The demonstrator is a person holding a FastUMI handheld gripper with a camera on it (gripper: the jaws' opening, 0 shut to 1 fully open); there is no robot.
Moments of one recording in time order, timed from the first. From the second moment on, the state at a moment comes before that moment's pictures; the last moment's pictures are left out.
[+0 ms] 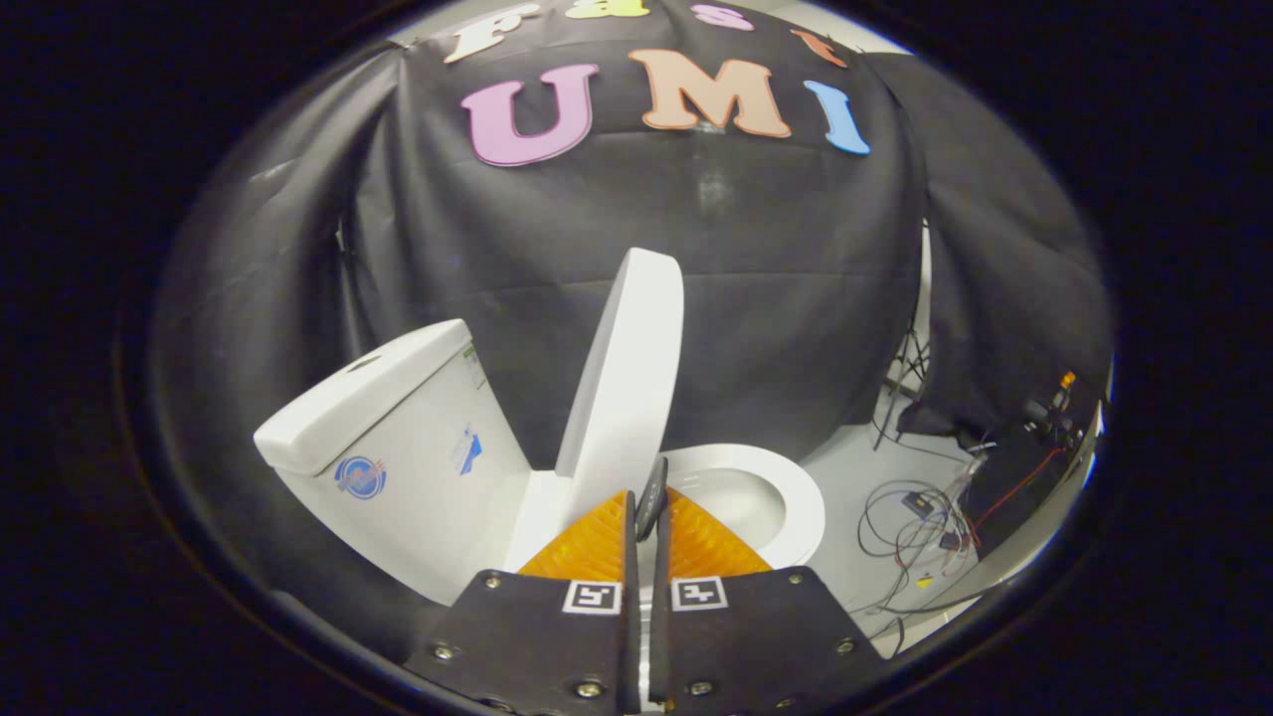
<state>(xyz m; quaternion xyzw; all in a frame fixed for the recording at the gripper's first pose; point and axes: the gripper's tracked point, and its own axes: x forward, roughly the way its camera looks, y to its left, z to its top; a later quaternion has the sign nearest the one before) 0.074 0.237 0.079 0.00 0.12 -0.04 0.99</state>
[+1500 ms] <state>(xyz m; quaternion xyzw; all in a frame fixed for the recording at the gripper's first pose) 0.056 0.346 0.073 -0.09 0.09 0.03 0.99</state>
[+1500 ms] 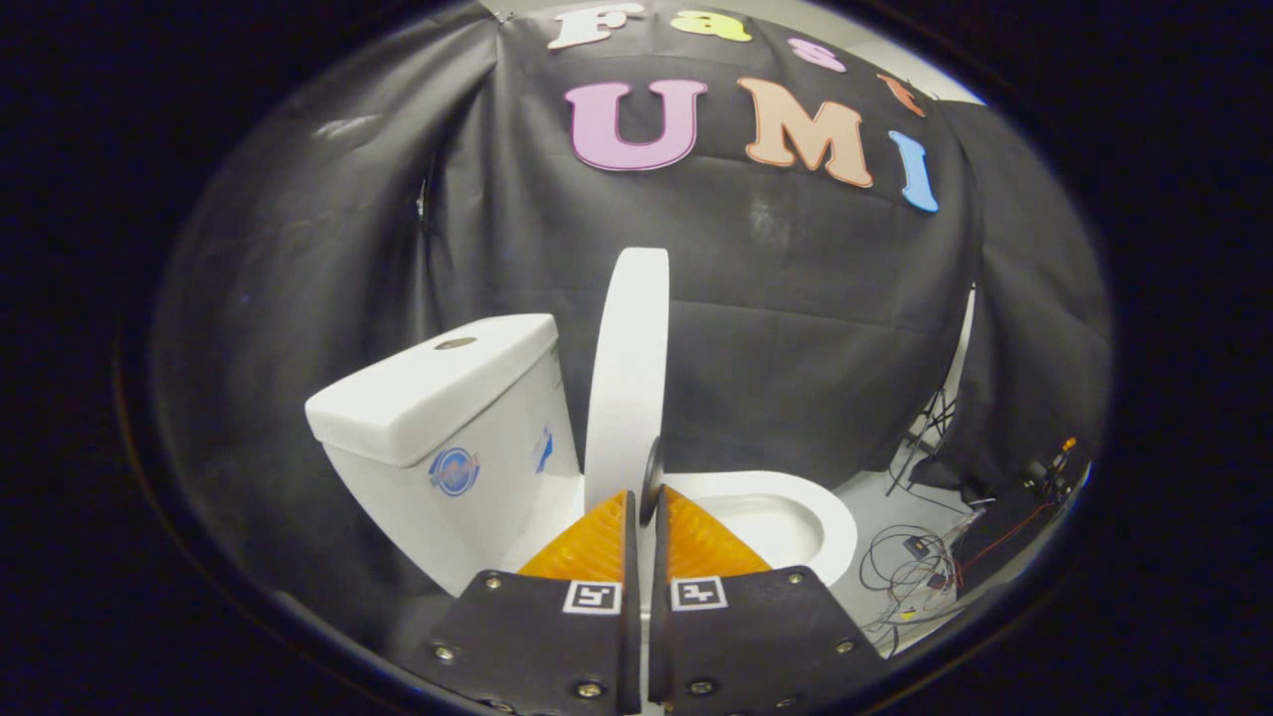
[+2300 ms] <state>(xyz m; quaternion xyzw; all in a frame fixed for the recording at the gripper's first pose) 0.055 0.371 0.064 -0.09 0.09 0.11 0.99</state>
